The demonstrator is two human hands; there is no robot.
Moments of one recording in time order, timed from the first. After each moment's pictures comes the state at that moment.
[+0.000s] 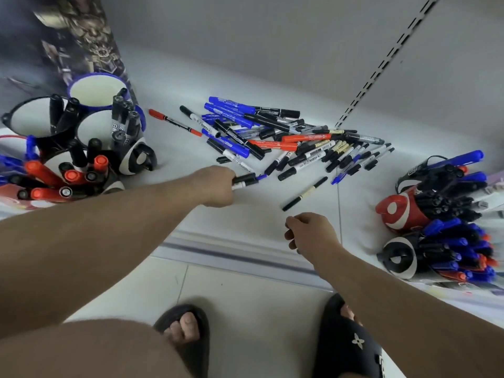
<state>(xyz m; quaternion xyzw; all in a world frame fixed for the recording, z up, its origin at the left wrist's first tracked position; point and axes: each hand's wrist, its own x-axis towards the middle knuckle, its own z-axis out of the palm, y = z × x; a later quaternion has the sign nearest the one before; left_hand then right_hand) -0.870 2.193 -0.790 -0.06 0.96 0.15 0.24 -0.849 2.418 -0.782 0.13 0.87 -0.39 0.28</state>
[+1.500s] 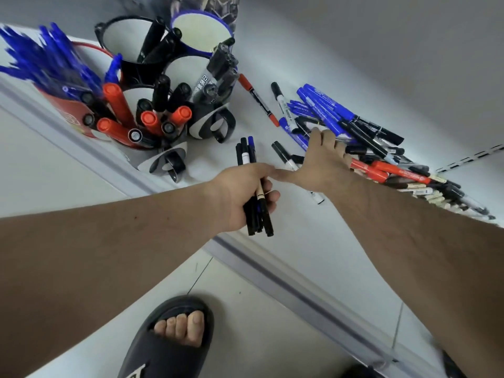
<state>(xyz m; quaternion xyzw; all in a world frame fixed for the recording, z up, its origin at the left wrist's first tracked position) -0.812 2.172 -0.796 -0.46 0.32 0.83 0.05 -0.970 2.249 -0.822 -0.28 0.94 0.06 0.18</state>
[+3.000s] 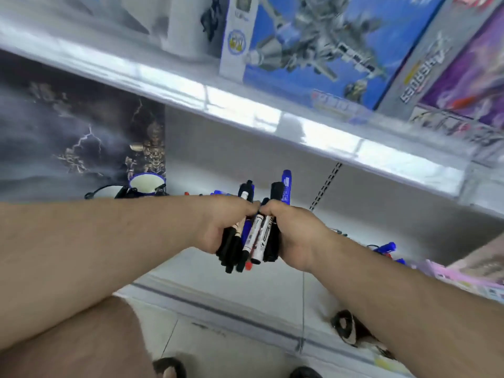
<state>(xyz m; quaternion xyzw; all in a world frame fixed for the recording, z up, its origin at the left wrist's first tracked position) -0.774 2.249 -0.546 -0.26 0.59 0.72 0.24 -0.827 2.377 -0.553 0.04 0.70 -0.63 0.33</state>
